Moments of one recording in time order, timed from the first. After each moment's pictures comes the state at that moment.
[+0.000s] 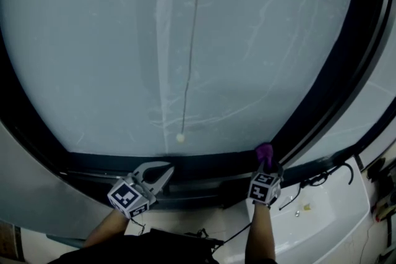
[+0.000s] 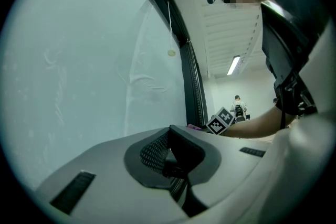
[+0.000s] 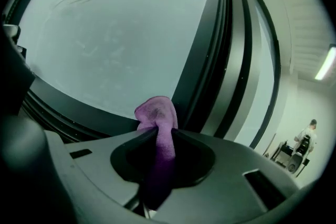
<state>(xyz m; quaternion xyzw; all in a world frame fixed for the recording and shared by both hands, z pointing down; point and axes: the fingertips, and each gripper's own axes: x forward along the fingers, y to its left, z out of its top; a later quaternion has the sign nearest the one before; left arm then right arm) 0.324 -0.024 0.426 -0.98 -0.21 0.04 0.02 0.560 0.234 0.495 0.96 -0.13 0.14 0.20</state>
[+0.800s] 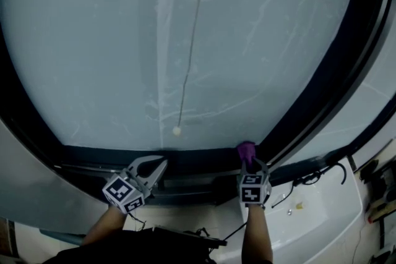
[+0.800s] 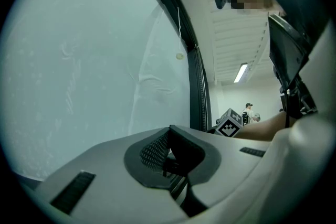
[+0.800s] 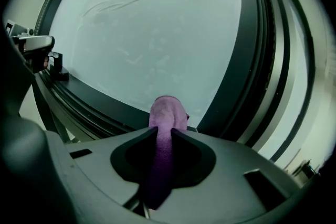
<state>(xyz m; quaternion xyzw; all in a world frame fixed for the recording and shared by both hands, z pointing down) 0.323 -0.029 0.427 -0.98 -0.18 0.05 -0.04 0.518 0.182 0.503 0.92 -0.27 0.17 0.24</state>
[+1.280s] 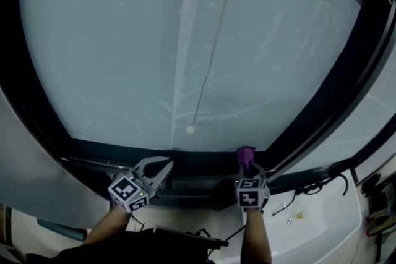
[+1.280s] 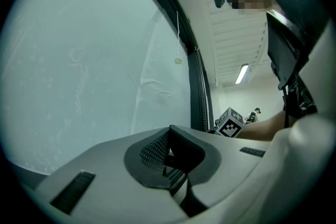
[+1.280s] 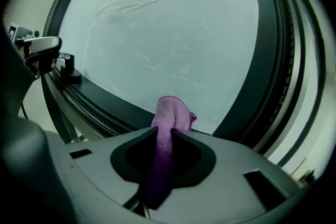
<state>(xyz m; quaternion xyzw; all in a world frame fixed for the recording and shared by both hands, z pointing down) 0.312 -0.031 0.427 -0.98 -0.17 0.07 -0.04 0.496 0.152 0.503 0.90 -0.31 0.17 0.26</state>
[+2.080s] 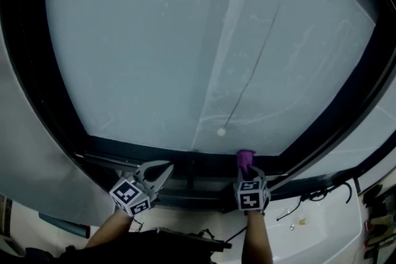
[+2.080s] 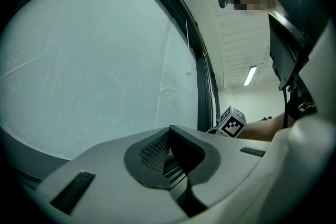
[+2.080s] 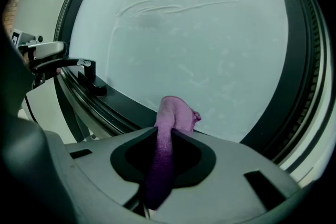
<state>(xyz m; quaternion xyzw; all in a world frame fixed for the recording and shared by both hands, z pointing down) 0.264 -0.073 0.436 -0.99 -0.13 0.06 -0.06 0.450 0.094 0.503 0.87 -0.36 0.19 0.28</state>
